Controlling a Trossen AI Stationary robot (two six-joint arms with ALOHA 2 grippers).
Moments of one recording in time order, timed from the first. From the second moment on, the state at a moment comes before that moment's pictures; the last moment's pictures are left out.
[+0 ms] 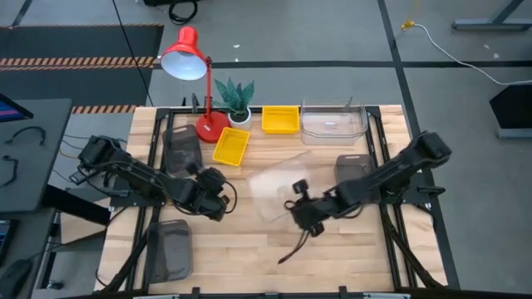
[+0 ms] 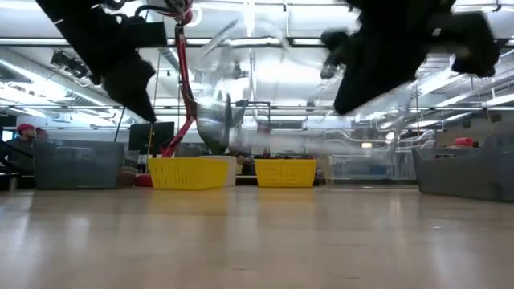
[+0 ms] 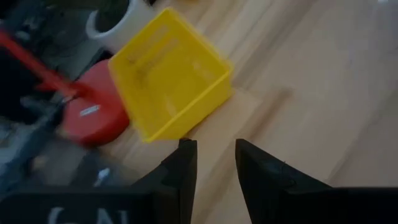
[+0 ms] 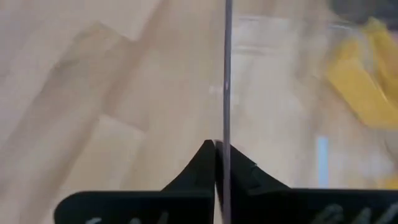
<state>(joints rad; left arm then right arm) -0.39 1.47 0.90 -0.89 -0.86 -0.90 0.41 1.59 1.03 -0.44 0.40 -0.17</state>
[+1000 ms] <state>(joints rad) -0.39 1.47 0.90 -0.68 -0.89 -0.75 -0.48 1.09 1.03 -0.91 0.31 -0.61</state>
